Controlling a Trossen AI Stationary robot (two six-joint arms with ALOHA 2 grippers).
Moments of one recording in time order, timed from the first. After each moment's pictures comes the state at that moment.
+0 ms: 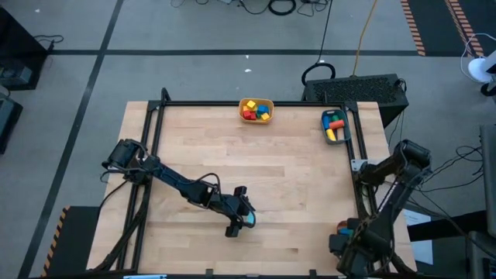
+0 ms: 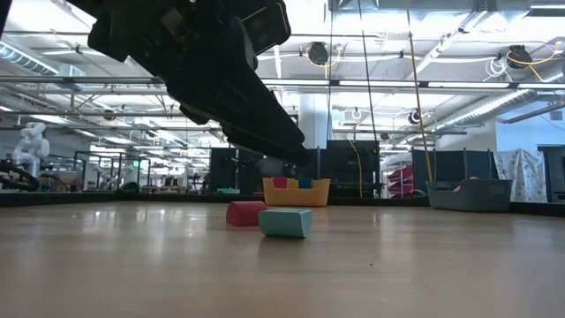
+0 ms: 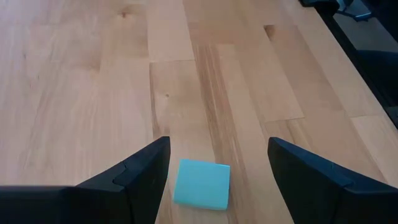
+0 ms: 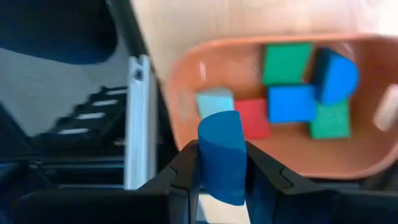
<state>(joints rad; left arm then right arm) -0.36 1.86 0.98 0.24 -0.04 -0.19 1.02 1.63 1.24 -1.06 -0.32 1.26</state>
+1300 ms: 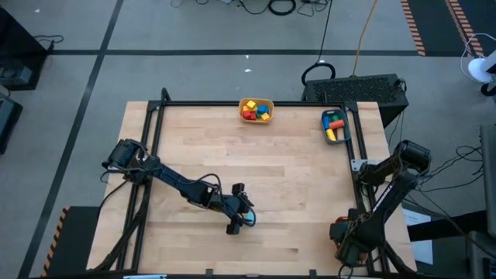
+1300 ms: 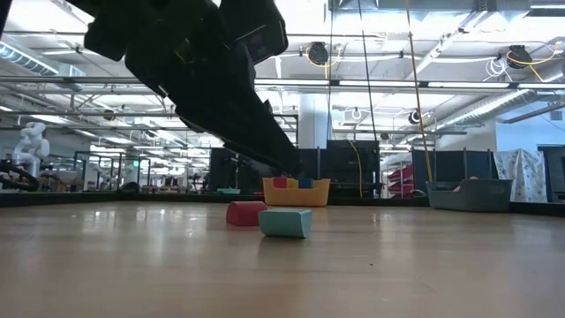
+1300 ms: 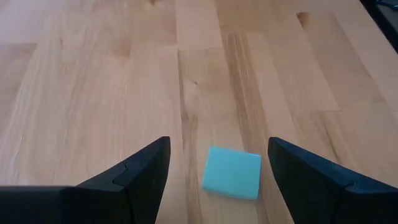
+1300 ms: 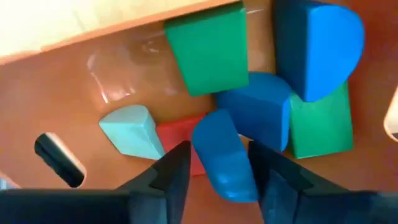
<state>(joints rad) -0.36 1.86 0.98 0.19 -0.13 -0.20 1.04 1.63 0.95 -0.93 -0.31 1.31</state>
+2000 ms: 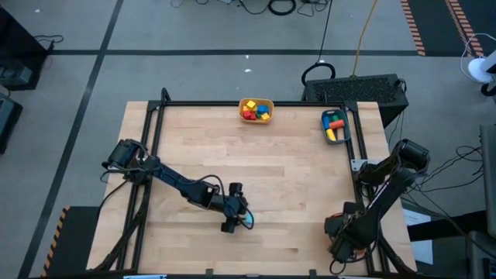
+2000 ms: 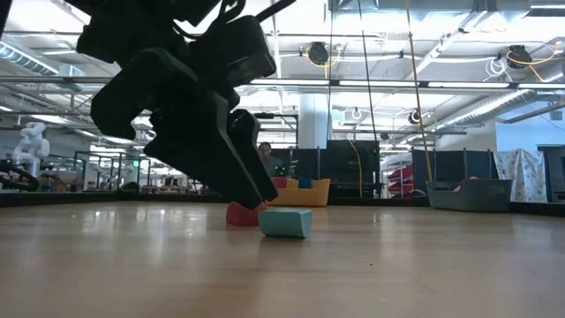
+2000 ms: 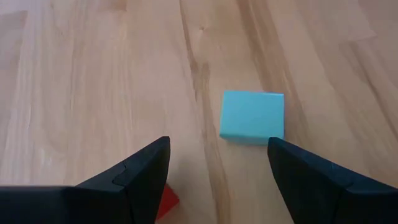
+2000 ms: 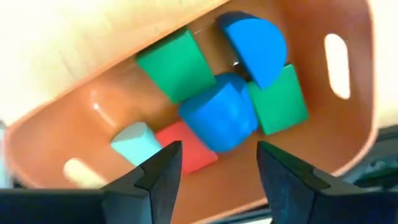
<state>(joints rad) -0.36 1.86 0.98 0.05 -0.14 -0.10 0.96 1.63 1.02 -1.10 -0.23 1.22</state>
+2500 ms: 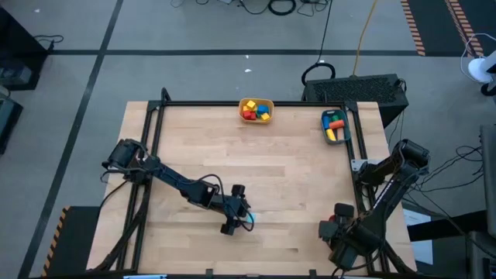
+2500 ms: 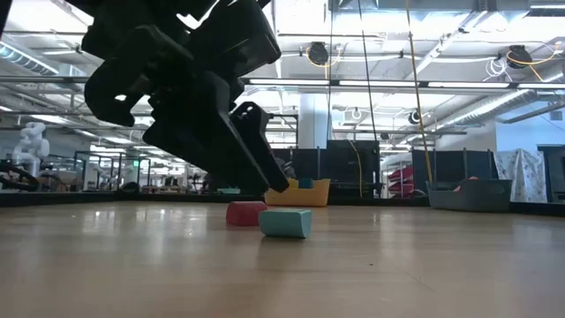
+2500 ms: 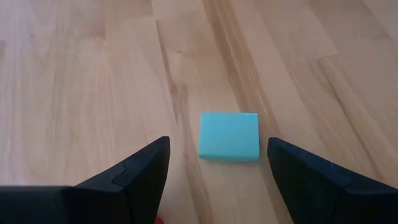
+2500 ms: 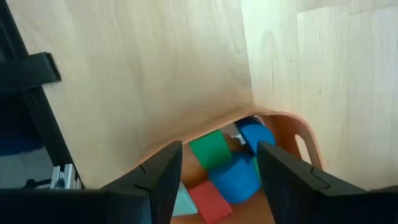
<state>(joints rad) -0.36 1.86 0.98 0.11 -0.08 -0.04 0.96 1.63 1.22 -1.16 0.06 1.19</state>
